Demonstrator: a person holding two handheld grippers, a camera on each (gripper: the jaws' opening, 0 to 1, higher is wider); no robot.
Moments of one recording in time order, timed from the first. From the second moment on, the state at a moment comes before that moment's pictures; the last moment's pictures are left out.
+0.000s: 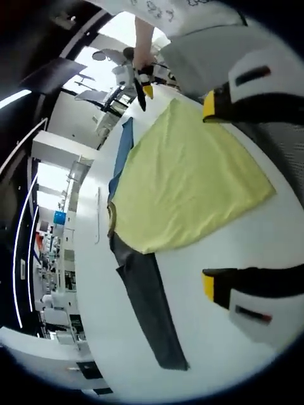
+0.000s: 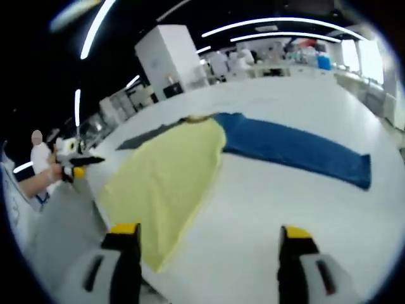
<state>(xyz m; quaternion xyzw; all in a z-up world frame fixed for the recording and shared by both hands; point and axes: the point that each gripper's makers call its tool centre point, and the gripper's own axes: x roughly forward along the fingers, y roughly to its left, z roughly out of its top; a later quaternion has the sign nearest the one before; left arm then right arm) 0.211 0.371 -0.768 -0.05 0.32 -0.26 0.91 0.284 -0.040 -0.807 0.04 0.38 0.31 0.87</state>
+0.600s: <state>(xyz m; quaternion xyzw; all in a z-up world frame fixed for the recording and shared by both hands) 0.215 0.376 -0.762 -0.06 0.31 -0.25 0.92 0.391 -0.180 -0.800 0.06 0.35 0.11 0.93</state>
